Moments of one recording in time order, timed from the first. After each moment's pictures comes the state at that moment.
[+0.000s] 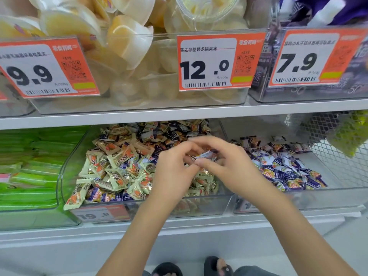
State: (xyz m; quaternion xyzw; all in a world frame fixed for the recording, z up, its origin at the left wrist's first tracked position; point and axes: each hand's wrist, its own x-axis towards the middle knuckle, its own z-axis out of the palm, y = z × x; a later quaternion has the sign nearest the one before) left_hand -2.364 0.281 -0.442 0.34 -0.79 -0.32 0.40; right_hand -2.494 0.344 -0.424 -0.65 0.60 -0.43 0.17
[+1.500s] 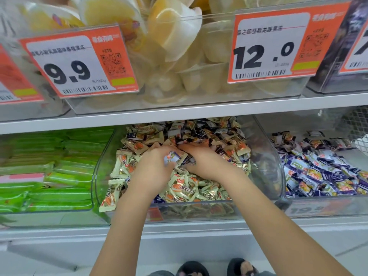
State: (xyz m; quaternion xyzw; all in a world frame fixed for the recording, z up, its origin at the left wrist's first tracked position) left_hand -2.282 0.213 -0.448 0.50 -0.81 -0.23 0.21; right_hand -2.440 0.222 -0.485 -0.72 0.65 -0.19 0.16
